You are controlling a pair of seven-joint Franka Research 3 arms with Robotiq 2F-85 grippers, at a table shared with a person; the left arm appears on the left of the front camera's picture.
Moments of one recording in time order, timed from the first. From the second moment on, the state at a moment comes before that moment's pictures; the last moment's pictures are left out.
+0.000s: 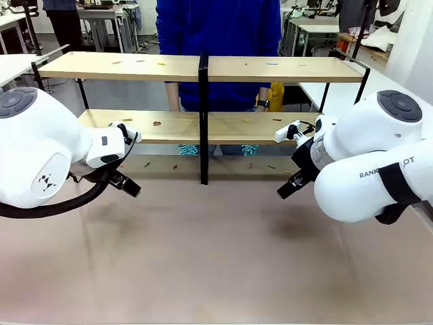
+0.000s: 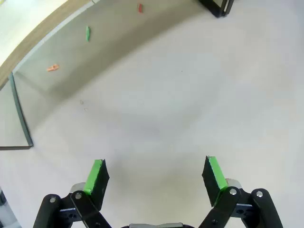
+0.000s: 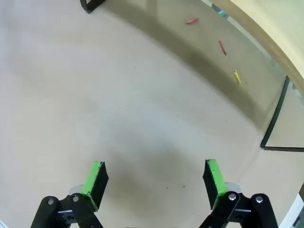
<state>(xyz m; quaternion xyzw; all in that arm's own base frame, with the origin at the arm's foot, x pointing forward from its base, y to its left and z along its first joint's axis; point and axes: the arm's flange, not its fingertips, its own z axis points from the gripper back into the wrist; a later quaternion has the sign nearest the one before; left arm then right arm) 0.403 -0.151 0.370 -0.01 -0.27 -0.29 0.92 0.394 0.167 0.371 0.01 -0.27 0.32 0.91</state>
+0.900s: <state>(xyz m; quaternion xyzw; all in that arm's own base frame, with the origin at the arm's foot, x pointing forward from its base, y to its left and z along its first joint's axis) 0.403 -0.151 0.370 -0.01 -0.27 -0.29 0.92 0.394 0.167 0.371 0.01 -0.27 0.32 0.91</state>
